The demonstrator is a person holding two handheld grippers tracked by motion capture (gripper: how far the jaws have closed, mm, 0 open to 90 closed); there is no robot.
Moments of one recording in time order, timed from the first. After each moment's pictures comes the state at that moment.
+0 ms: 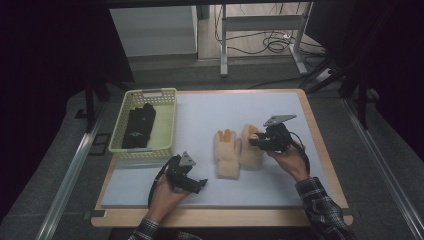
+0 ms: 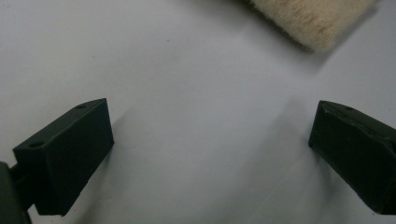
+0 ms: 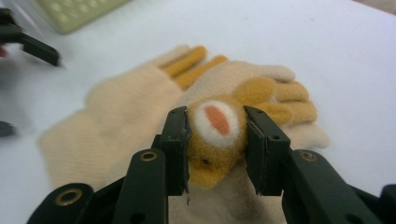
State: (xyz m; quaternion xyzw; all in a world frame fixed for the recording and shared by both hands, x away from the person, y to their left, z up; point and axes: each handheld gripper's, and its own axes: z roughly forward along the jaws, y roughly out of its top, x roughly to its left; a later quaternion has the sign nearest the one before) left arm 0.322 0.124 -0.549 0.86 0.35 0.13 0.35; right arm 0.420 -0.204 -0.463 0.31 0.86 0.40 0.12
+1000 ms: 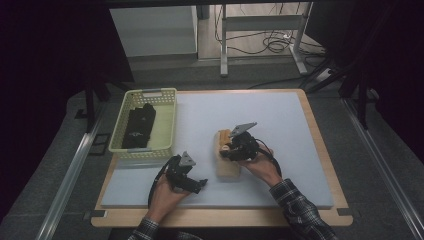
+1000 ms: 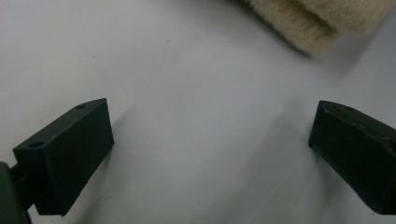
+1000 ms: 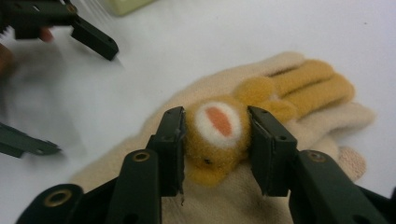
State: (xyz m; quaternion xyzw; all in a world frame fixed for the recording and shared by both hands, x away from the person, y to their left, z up) left arm 0.322 0.124 -0.549 0.86 0.35 0.13 0.35; right arm 0.405 -0.114 -0.492 0.24 0.89 0.36 0.09
